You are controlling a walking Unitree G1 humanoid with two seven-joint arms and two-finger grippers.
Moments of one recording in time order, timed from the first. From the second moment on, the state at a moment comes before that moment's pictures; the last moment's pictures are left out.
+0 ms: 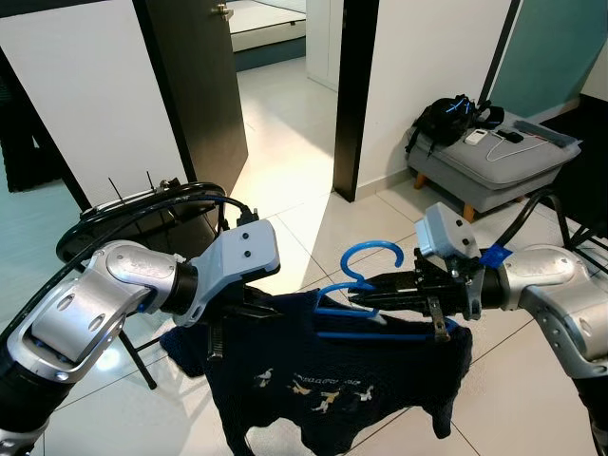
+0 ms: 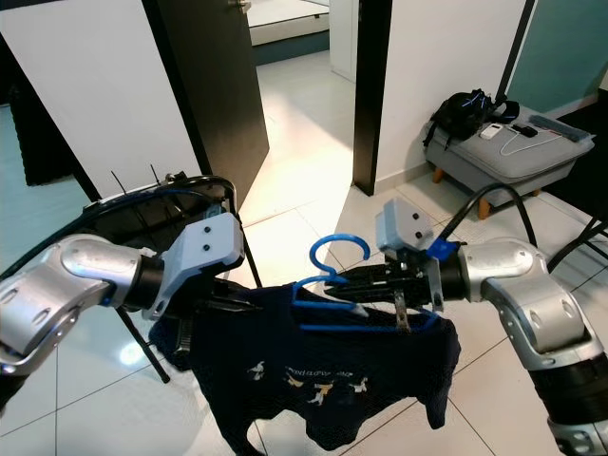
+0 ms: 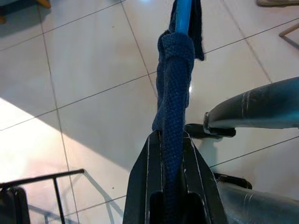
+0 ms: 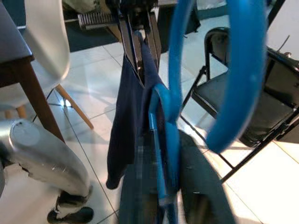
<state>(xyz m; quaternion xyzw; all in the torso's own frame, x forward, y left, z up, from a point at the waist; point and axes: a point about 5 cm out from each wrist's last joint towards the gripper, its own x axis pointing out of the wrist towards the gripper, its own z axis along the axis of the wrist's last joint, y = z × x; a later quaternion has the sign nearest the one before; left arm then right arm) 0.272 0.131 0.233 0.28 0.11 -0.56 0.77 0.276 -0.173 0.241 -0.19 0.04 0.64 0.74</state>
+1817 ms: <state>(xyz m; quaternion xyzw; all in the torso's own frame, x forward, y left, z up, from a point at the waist) 0.312 0.149 0.275 0.06 -0.08 -0.35 0.93 0.355 -0.233 0.236 0.35 -0.17 0.09 0.92</state>
